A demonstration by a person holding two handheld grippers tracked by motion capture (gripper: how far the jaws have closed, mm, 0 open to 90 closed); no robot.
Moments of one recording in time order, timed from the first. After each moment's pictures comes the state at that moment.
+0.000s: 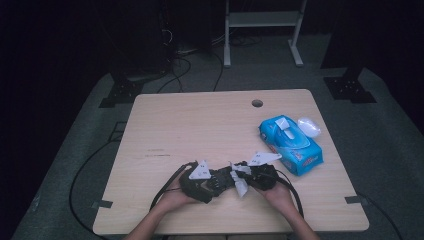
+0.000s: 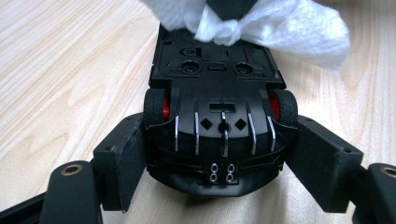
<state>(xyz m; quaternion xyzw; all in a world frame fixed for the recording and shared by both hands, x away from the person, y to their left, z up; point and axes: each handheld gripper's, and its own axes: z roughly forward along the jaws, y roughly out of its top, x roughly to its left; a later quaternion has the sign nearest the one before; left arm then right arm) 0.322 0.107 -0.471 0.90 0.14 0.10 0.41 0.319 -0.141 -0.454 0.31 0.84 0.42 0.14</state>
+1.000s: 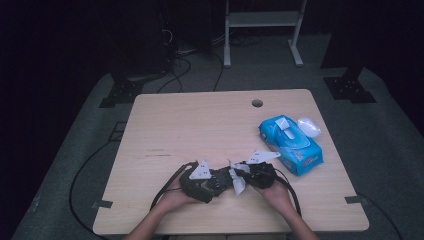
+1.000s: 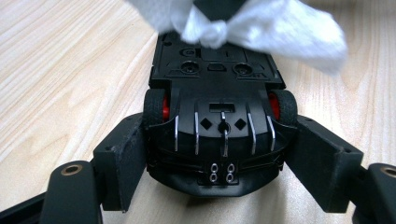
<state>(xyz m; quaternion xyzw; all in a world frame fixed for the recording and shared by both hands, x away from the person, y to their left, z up) 0.322 0.106 -0.471 0.90 0.14 0.10 0.41 0.322 -0.135 -0.454 0.31 0.84 0.43 0.13</state>
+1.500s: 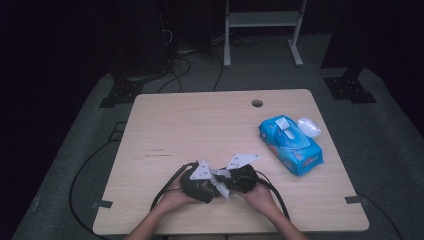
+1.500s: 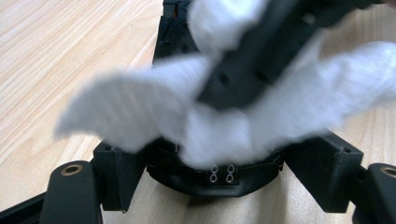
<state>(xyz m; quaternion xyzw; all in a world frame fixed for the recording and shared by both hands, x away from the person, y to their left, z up) 0.322 0.105 -0.471 0.90 0.14 0.10 0.41 0.317 -0.090 -0.446 0.26 0.85 0.45 0.10</state>
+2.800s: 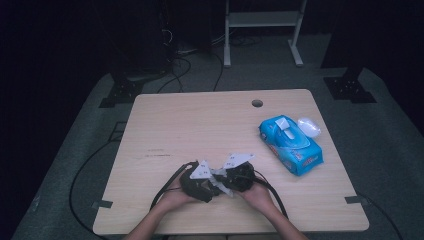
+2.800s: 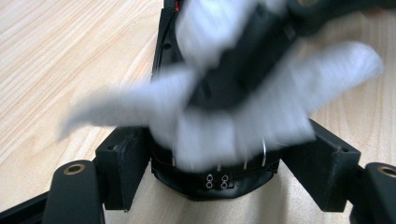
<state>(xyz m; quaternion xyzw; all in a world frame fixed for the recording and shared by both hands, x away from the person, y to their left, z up) 0.324 0.106 -0.473 0.90 0.15 0.10 0.40 0.317 -0.077 -0.449 0.25 0.86 0.42 0.11</state>
